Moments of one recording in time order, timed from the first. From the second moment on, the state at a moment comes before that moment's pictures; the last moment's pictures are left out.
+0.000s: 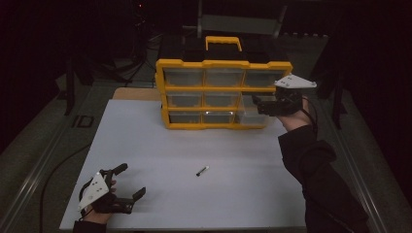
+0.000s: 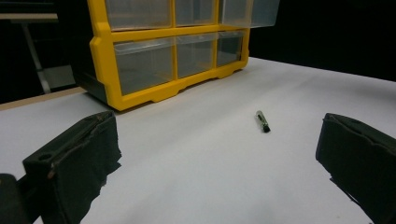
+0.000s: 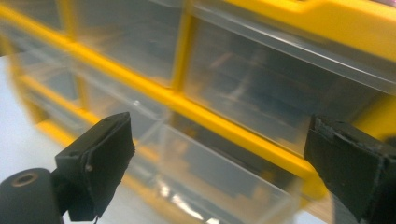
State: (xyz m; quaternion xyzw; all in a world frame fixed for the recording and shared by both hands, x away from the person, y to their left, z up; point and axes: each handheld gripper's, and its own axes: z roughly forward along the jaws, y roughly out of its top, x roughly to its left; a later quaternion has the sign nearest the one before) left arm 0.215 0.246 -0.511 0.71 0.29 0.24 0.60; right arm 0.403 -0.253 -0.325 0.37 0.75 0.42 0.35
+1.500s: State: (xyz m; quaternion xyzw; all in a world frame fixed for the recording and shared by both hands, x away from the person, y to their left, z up) left arm 0.216 0.244 -0.511 0.71 0.29 0.24 0.59; right arm 0.328 -0.293 -0.382 0.42 0.69 0.48 0.35
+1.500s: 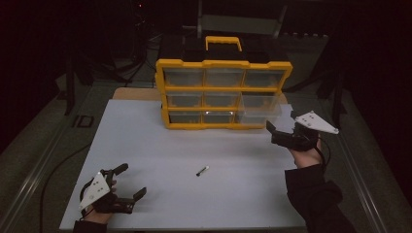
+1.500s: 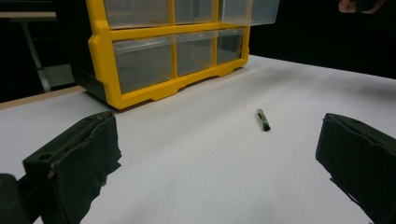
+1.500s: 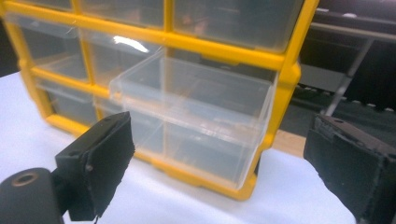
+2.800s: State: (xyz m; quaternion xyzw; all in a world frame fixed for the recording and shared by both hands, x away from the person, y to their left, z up) left arm 0.216 0.243 -0.510 0.71 0.29 0.24 0.59; right arm 0.272 -0.309 -0.470 0.38 0.73 0.48 0.29
